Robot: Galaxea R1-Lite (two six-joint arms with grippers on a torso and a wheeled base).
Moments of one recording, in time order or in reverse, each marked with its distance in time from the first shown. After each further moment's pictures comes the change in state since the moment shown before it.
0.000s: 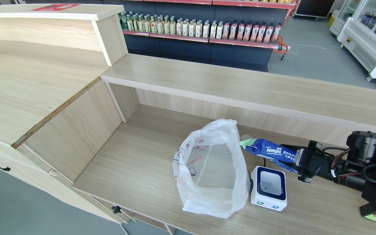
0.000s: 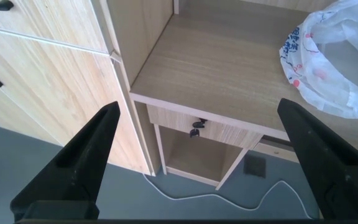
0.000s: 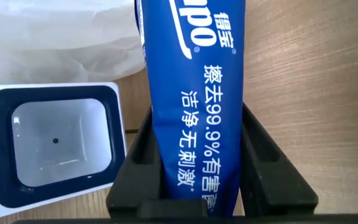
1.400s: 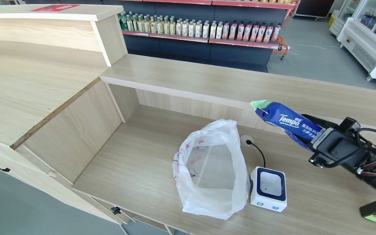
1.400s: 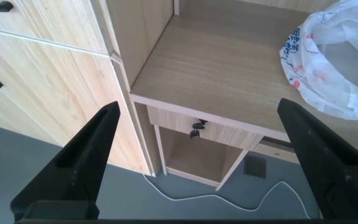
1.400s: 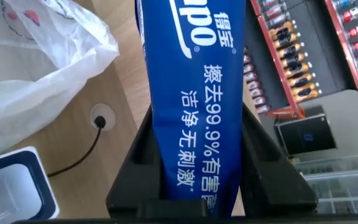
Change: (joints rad) left arm 0.000 0.000 0.000 0.000 0.000 0.000; right arm 0.245 -0.344 0.116 -0.174 -0.407 0.079
